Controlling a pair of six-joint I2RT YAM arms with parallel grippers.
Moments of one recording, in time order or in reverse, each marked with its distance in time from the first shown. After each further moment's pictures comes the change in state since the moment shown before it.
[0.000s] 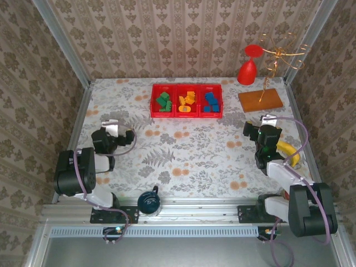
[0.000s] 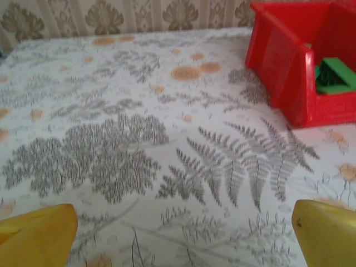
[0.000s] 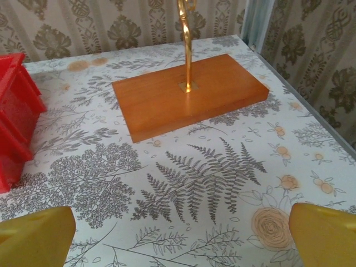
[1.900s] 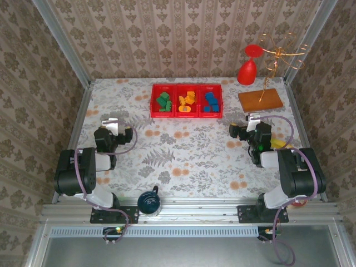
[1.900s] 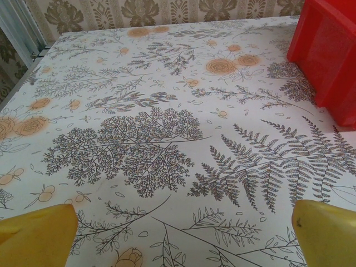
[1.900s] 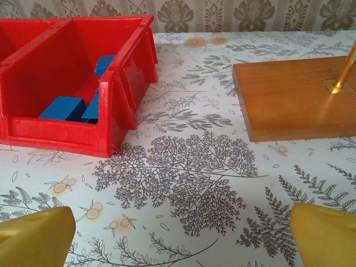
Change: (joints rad) left arm -0.038 0.000 0.015 -0.045 -0.175 0.002; right arm -0.020 0.368 0.021 0.371 -0.420 -0.097
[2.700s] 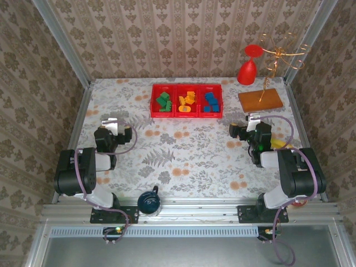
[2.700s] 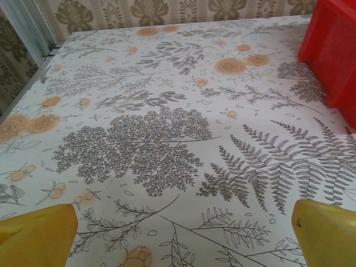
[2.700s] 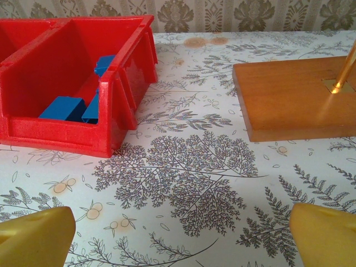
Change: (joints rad) left arm 0.000 0.000 0.000 0.002 -0.038 0.000; right arm 0.000 0.000 0.000 0.000 0.000 0.000
